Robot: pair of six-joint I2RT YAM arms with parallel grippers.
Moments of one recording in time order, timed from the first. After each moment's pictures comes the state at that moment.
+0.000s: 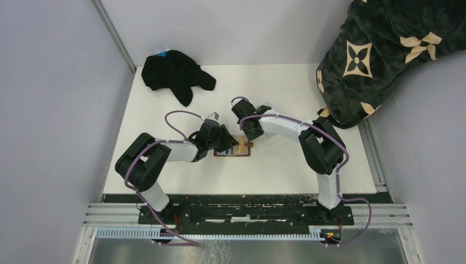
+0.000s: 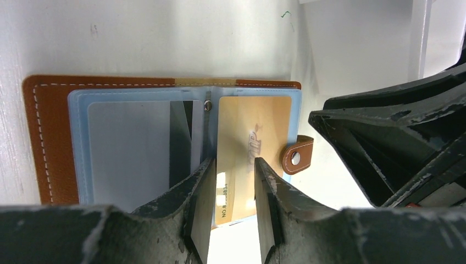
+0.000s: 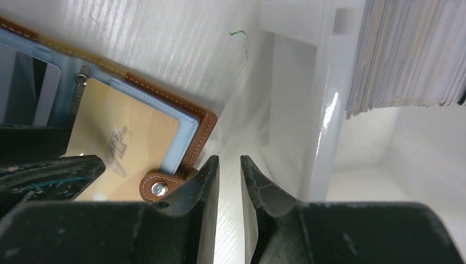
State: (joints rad) left arm -0.60 1.67 0.65 0.33 0.10 -0.91; right arm 0.75 1.99 1.45 -0.64 0.28 0.19
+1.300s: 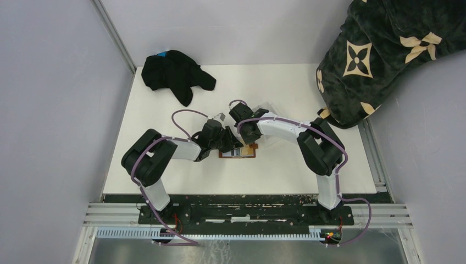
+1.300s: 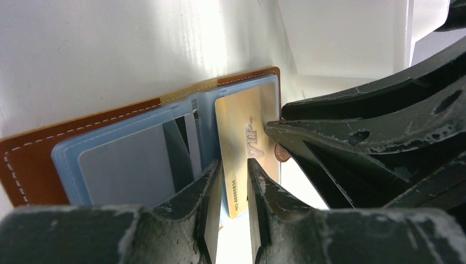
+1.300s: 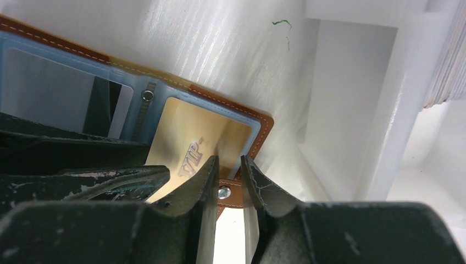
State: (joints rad) left arm -0.62 1.74 0.67 0.44 0.23 -0.88; right arm 0.78 1.99 1.42 -0.62 0.22 0.25
